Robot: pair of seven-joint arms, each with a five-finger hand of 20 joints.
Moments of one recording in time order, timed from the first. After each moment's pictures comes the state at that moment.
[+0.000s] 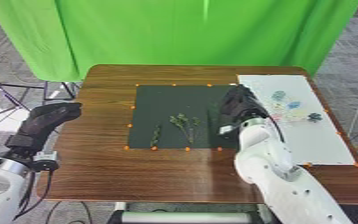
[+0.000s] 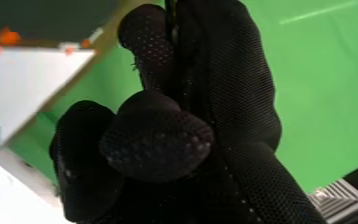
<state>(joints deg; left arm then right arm) 120.3 -56.6 -110.1 -112.0 63.1 -8.8 2.8 -83.1 -62.1 59.0 -108.1 -121.8 11.7 39.7</state>
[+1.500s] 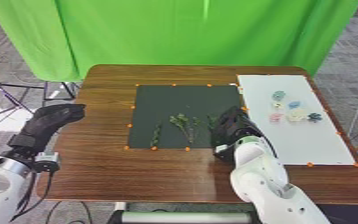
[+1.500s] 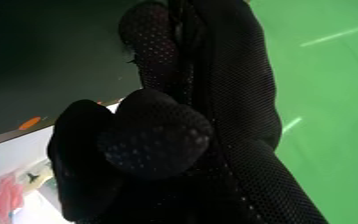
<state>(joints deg) 120.0 -56.4 -110.4 -111.9 63.1 -11.5 1.5 -90.3 -65.3 61.1 -109.1 -122.4 7.9 40.7</state>
